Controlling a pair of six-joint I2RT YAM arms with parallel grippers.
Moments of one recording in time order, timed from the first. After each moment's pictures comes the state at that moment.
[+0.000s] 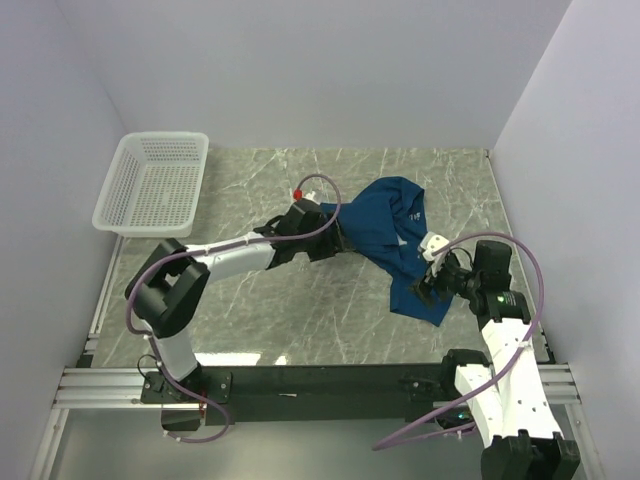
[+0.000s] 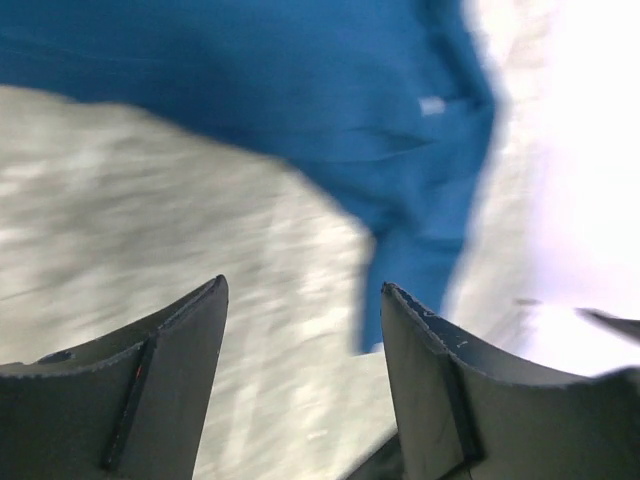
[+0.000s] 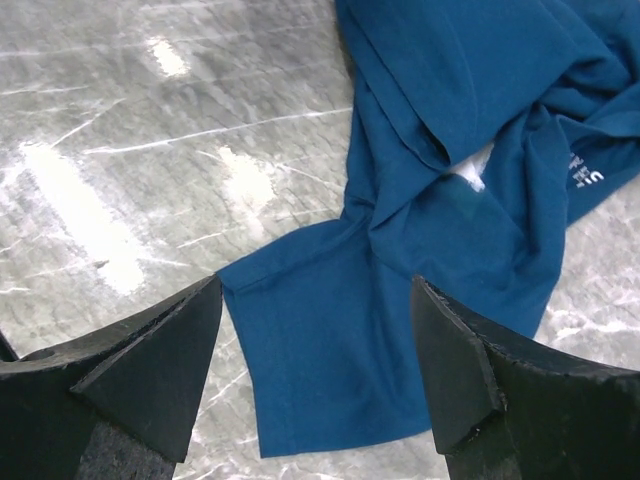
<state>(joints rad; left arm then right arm) -0.74 1.76 1.12 -0.04 0.10 -0.91 -0.09 0.70 0.60 -0.64 -0.76 -0.77</state>
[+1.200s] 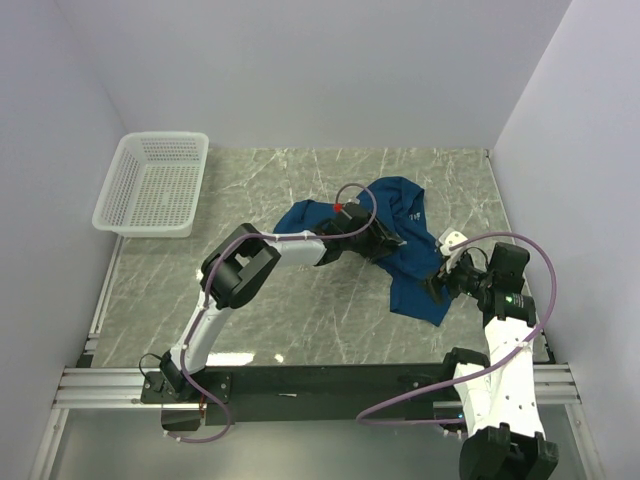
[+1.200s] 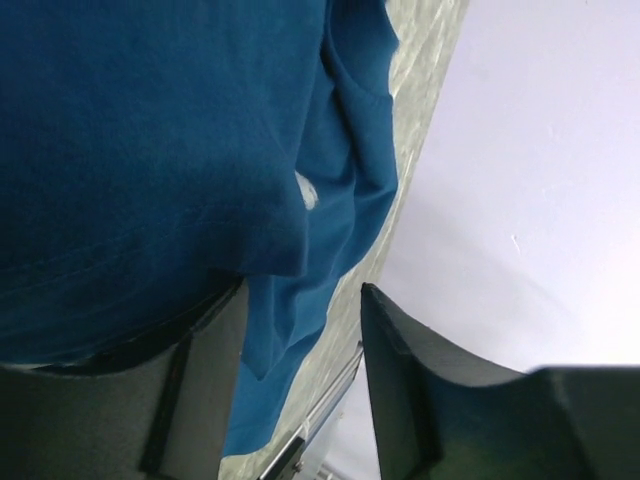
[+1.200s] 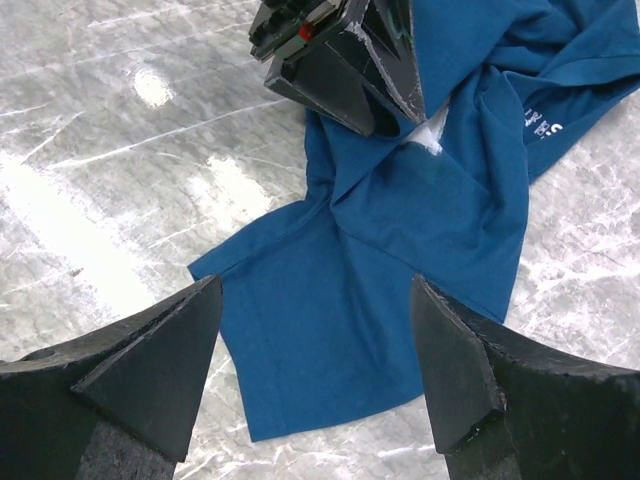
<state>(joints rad) -0.85 2.25 1.50 0.25 0.18 -1.43 -0.27 0.70 0.60 -0.65 -0.84 -0.77</state>
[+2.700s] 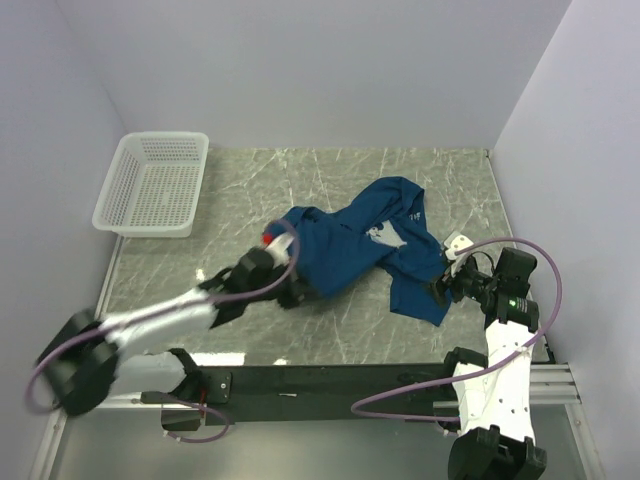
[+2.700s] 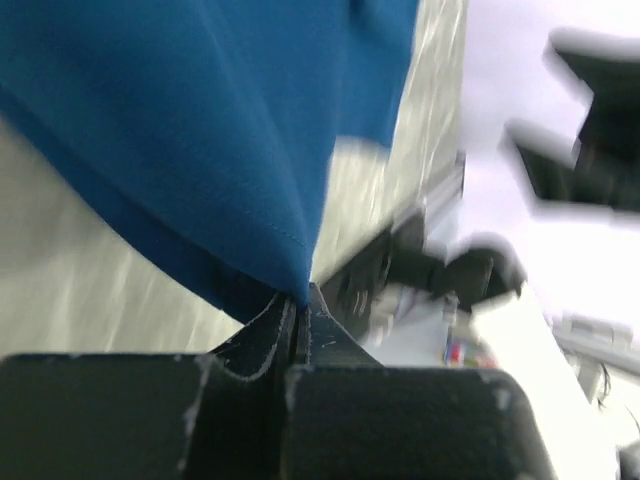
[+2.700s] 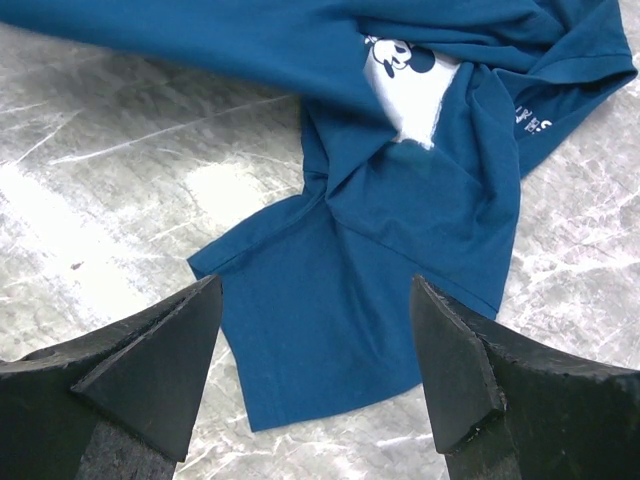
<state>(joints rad) -0.82 1.31 0.66 0.12 0.27 -1.08 -0.35 0.67 0.60 -0.71 -0.90 -0.84</state>
